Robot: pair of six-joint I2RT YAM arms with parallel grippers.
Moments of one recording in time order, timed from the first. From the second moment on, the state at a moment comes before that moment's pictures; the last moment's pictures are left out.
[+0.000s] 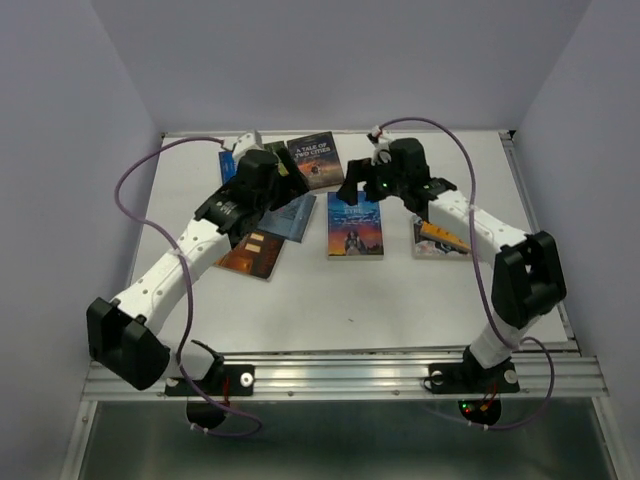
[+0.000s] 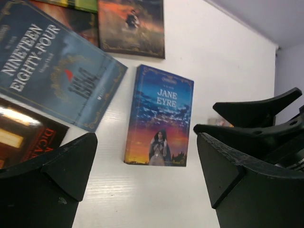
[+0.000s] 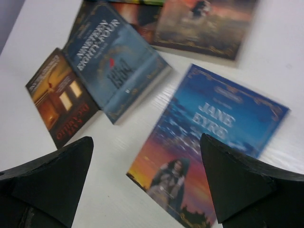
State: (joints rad) left arm -0.57 1.37 1.26 -0.45 -0.27 -0.80; right arm 0.44 1.66 1.28 -0.12 -0.29 0.28
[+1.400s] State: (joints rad) left arm -0.20 1.81 1.16 -0.32 -0.12 -0.89; right arm 0.57 2.43 1.97 -0.27 -0.63 0.17
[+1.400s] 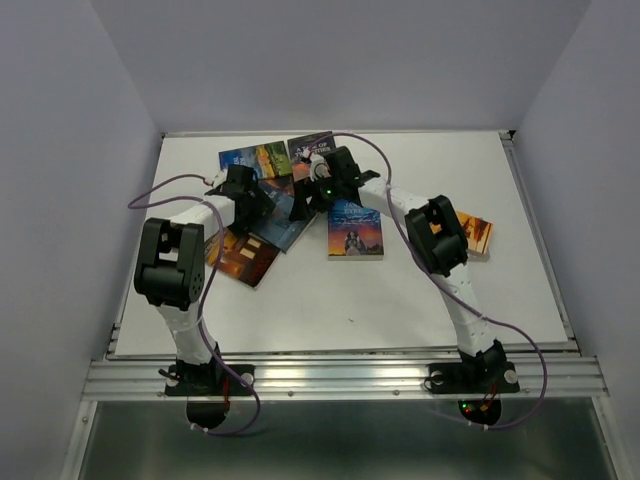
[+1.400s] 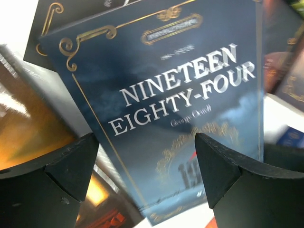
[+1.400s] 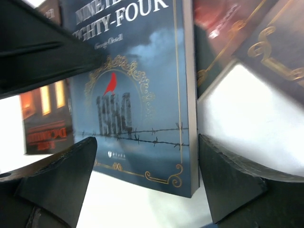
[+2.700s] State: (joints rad) left arm -0.22 1.64 1.12 -0.42 -0.19 -0.93; right arm 0.56 2.35 1.86 -0.25 -0.71 0.50
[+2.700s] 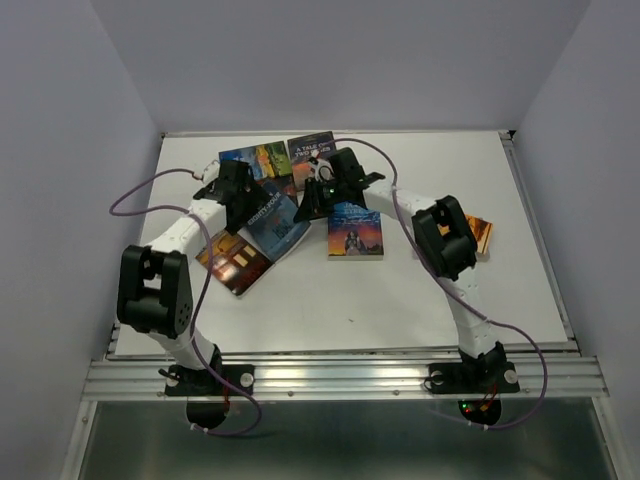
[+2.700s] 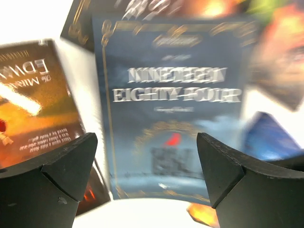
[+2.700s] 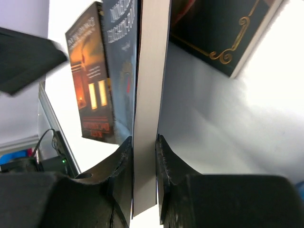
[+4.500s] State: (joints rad) left arm -0.22 1.28 1.11 -0.42 -0.12 -0.67; right arm 0.29 1.66 0.82 0.33 -0.50 0.86
